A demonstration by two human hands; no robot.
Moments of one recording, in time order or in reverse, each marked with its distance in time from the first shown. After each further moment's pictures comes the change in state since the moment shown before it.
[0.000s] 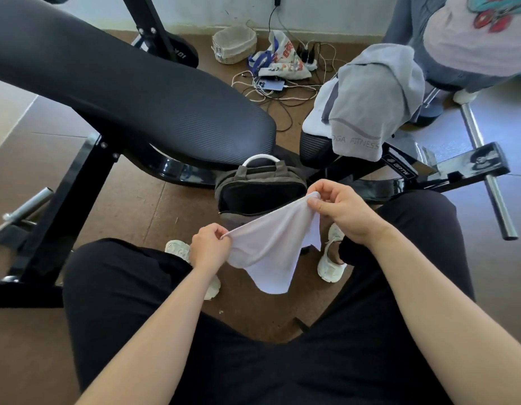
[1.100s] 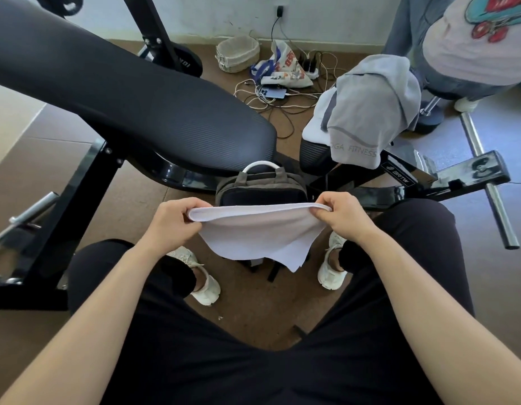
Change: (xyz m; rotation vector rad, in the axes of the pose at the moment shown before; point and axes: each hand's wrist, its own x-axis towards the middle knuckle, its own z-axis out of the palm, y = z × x) left_hand 0.016 0.012 -0.106 -0.066 -0.104 0.634; right_hand 0.010 0.006 -0.011 -0.641 0.159 0.002
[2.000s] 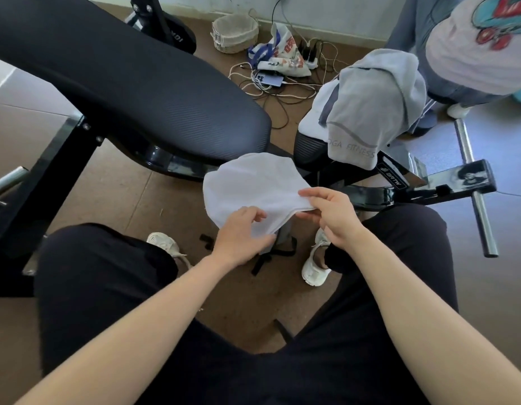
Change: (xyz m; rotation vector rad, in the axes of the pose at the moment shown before) left_hand 0.019 0.036 0.147 0.022 -0.105 -0.068; right_hand 0.019 0.003 0.025 0.839 0.056 0.347
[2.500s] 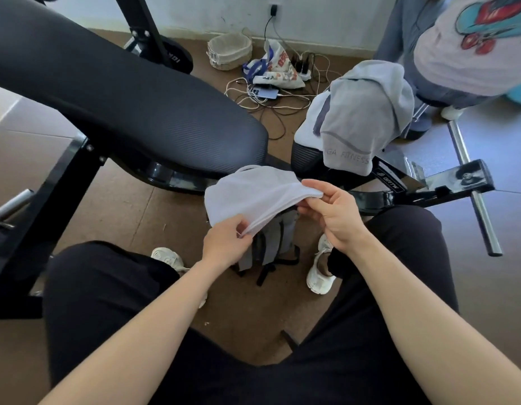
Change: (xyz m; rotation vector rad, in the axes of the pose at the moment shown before) left_hand 0.009 -0.014 -0.019 0.136 0.048 -0.169; right_hand -0.014 -0.015 -0.004 0.169 -0.082 -0.226
